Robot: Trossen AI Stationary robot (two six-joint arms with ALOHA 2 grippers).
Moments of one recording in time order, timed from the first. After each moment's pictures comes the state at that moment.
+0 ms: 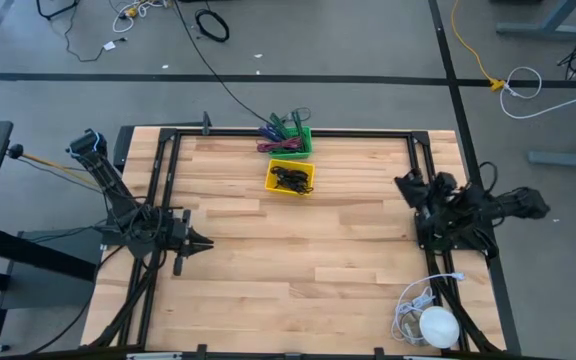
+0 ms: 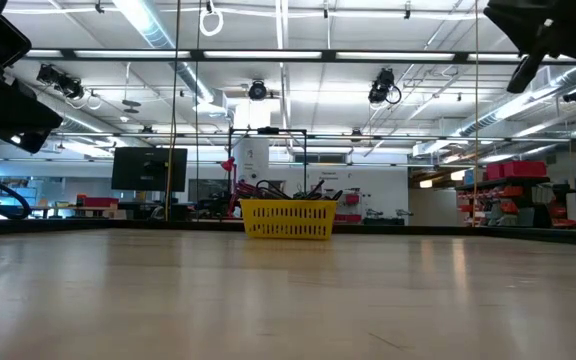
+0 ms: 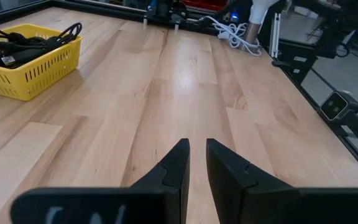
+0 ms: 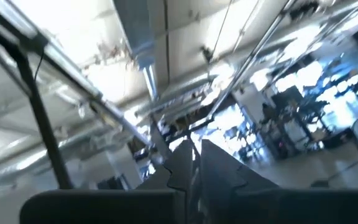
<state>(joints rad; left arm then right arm) -0.94 0.44 0.05 -0.01 -0.88 -0.53 0.19 0.08 0.02 0.65 0.40 0.27</state>
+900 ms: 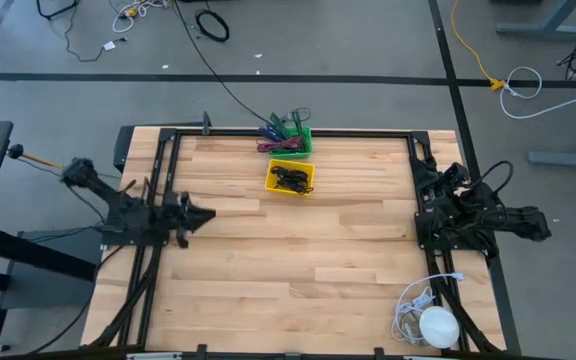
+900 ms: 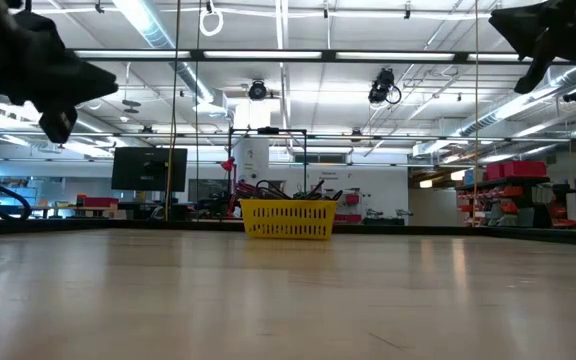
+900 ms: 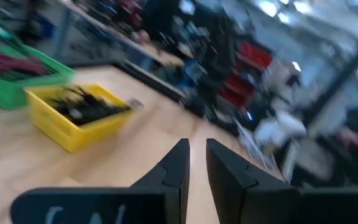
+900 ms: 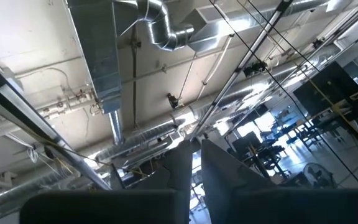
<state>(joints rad) -0.59 0.08 0.01 0.09 -0.81 -0.51 -0.05 0.00 0.02 0.69 0.41 0.27</state>
